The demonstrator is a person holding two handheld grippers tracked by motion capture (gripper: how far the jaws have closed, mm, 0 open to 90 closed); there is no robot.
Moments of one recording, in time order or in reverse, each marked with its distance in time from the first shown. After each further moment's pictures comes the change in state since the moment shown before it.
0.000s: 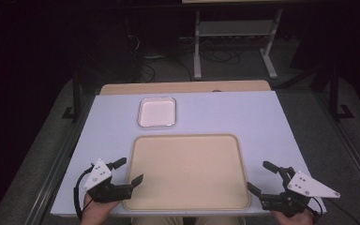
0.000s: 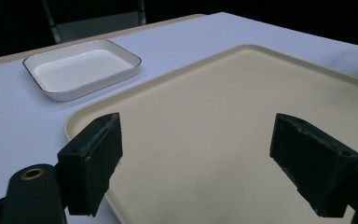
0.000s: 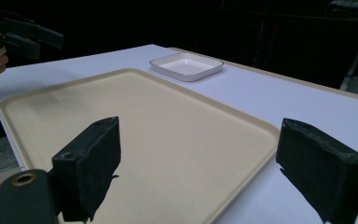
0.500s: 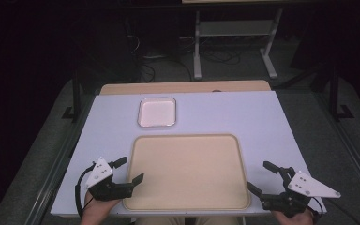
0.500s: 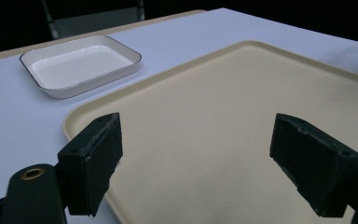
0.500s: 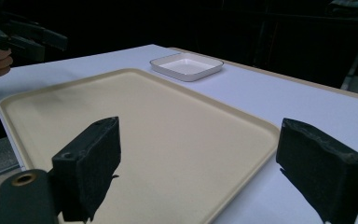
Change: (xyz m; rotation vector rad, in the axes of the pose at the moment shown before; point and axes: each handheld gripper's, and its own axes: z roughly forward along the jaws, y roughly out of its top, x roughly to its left) left arm 0.004 0.000 0.004 0.016 -0.006 -0.002; right arm -0.001 -0.001 0.000 0.000 0.001 0.003
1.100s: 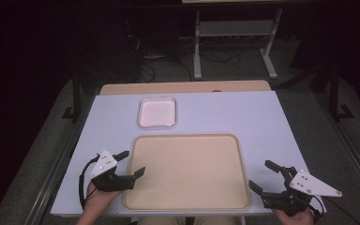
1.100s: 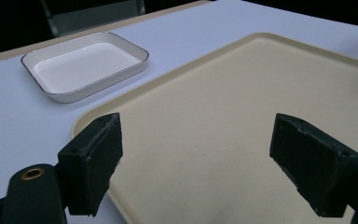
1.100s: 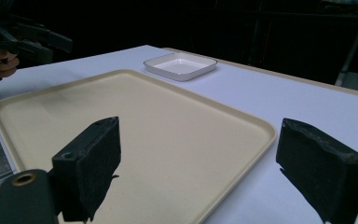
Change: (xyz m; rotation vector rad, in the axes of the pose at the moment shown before) left arm 0.015 0.009 0.019 0.050 0.002 0.047; right arm -0.004 -0.001 -0.001 -0.003 -0.019 0.020
